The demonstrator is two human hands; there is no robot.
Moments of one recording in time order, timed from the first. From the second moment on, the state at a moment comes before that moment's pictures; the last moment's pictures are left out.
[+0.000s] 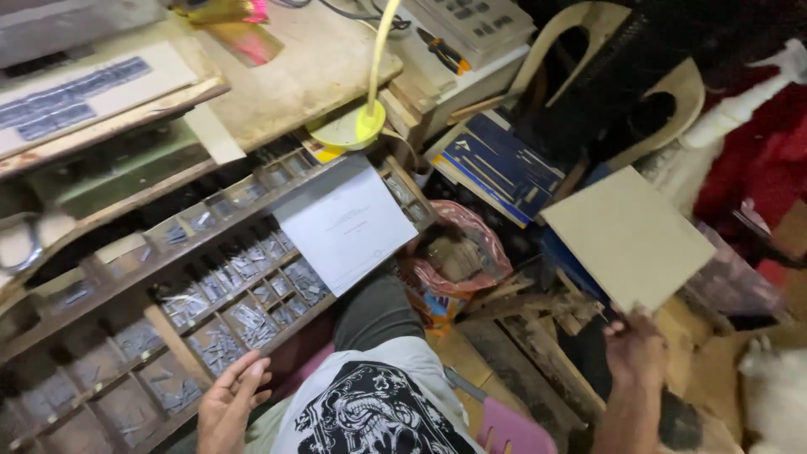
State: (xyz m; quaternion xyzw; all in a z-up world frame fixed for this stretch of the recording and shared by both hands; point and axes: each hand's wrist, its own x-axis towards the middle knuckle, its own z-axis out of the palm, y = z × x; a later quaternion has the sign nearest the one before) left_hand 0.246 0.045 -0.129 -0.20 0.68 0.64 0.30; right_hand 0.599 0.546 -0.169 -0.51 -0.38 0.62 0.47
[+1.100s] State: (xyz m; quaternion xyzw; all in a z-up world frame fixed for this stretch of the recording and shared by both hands) left_hand 0.214 -0.052 -0.106 -0.20 0.78 0.59 0.09; right_hand 0.120 0.307 -0.073 -0.03 -0.85 0.50 0.15
